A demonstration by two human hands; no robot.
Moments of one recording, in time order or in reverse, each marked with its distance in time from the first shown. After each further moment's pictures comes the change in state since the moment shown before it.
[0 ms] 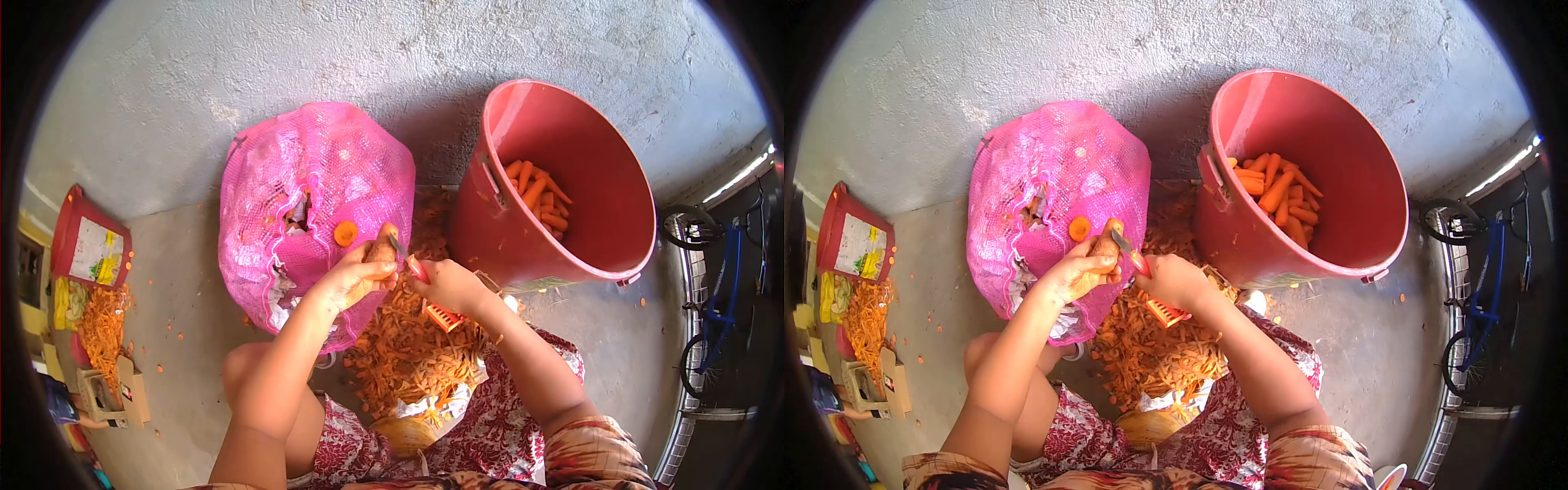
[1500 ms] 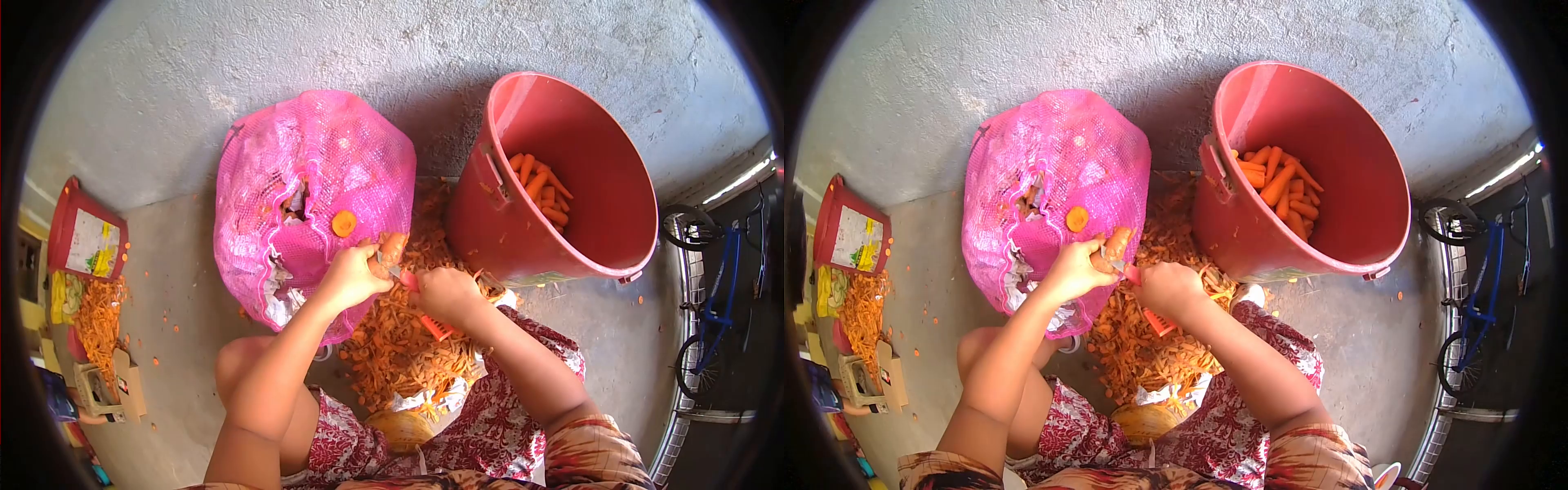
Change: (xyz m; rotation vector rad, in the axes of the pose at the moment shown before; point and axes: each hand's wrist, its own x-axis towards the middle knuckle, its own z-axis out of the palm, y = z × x) left_hand -0.013 -0.001 0.016 1.163 0.332 0.202; right_hand -0.014 -0.019 0.011 -0.330 -0.071 0.063
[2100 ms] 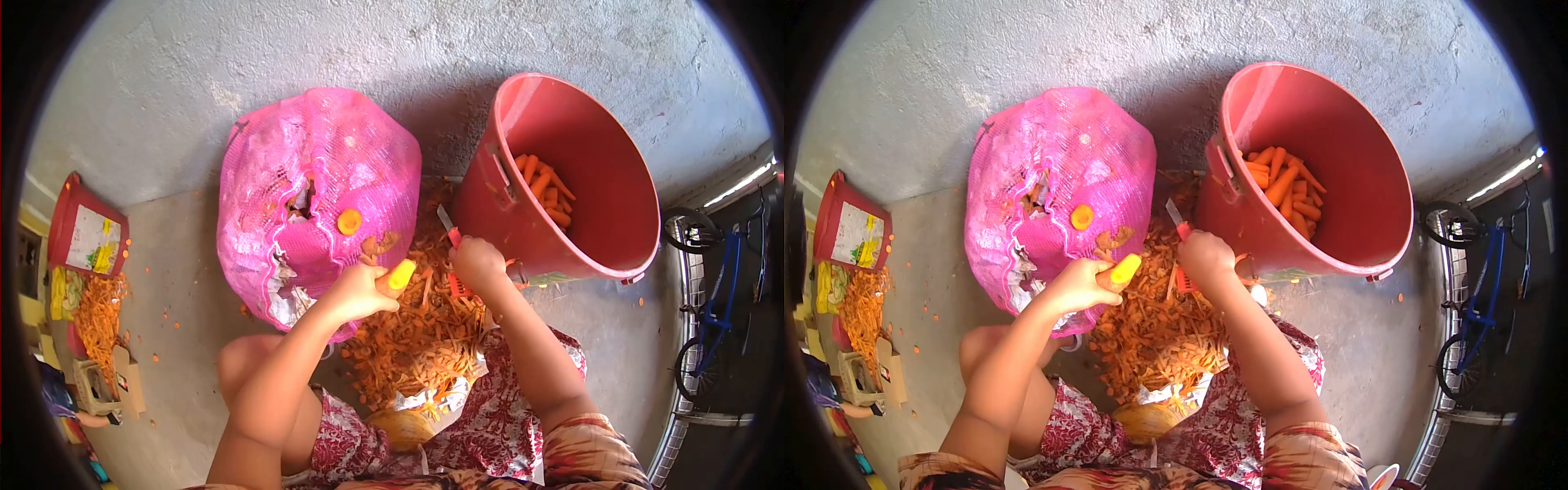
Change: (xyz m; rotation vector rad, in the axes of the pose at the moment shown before) left_hand -0.015 -0.005 0.001 -0.113 -0.258 -0.149; right_hand 0.031 0.054 0.008 -0.008 0.197 0.328
